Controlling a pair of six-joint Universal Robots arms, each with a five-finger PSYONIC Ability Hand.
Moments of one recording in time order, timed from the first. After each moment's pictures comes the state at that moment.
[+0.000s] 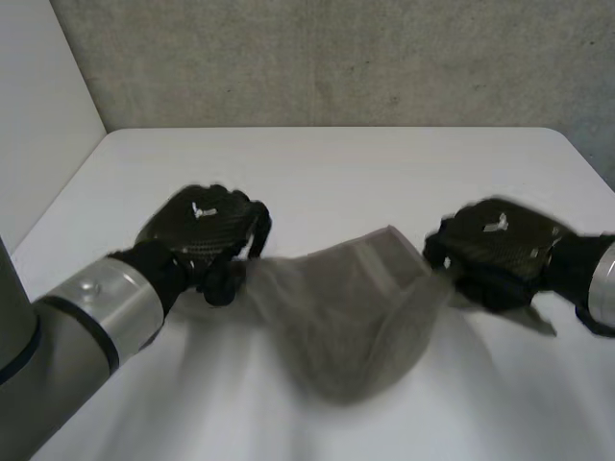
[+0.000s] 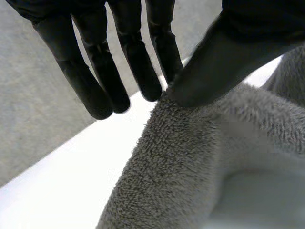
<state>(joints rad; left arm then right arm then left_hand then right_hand) 4.15 -1.61 -1.65 3.00 -1.44 3.38 1.69 -1.54 1.59 0.55 0.89 2.41 1.27 1.33 1.34 1.32 1.30 1.33 1.35 1.35 1.36 1.18</state>
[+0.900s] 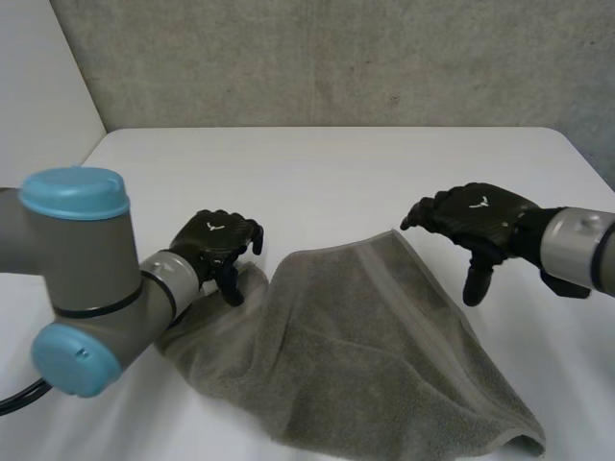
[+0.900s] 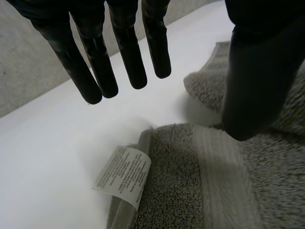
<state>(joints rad) 4.25 -2.05 -1.49 3.15 -1.45 3.38 1.75 -1.22 1.35 0.46 1.00 2.47 0.69 0.67 0.67 0.68 0.66 0.23 0.25 0.25 0.26 0.06</state>
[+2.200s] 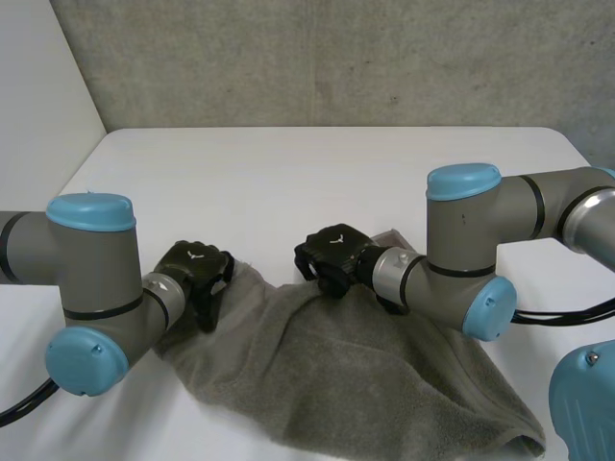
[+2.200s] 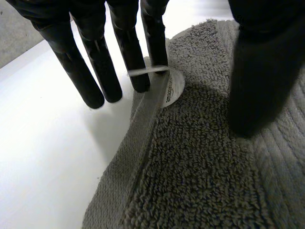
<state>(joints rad) 4.32 -2.16 -1.50 3.13 -1.53 3.51 2.11 -0.65 0.92 0.21 1.06 2.82 0.86 0.86 0.87 0.87 0.86 1.33 1.33 1.34 1.34 1.17</state>
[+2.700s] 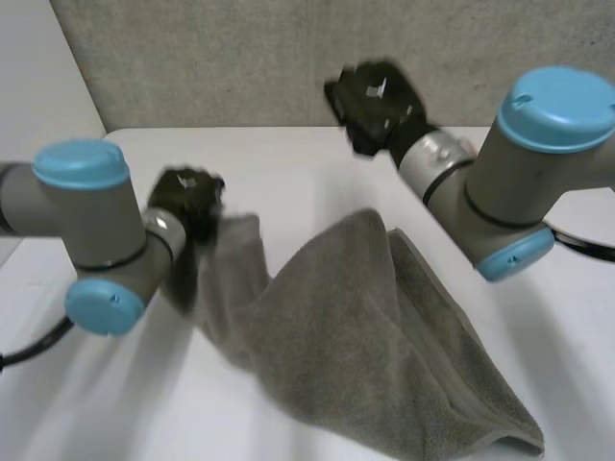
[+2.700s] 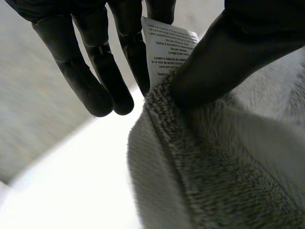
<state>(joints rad) 4.31 -2.18 -1.25 3.25 -1.61 3.46 2.09 -0.96 1.00 -0.27 1.28 2.83 1.44 1.49 1.54 1.52 1.49 1.36 1.33 1.34 1.34 1.18</state>
